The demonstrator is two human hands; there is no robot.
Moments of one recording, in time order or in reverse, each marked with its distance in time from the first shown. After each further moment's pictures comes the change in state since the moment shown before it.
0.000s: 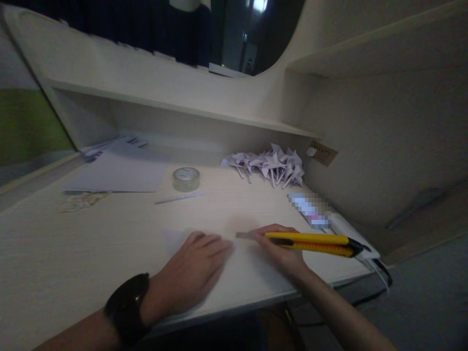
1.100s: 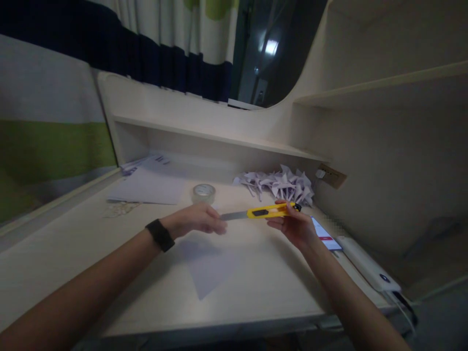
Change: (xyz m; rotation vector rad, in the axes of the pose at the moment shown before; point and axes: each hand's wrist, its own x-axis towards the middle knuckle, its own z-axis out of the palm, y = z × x) left_hand 0.038 -0.077 -0.077 -0.899 -0.095 -0.524; right_hand 0.087 0.005 -0.027 0.751 -0.138 0.326
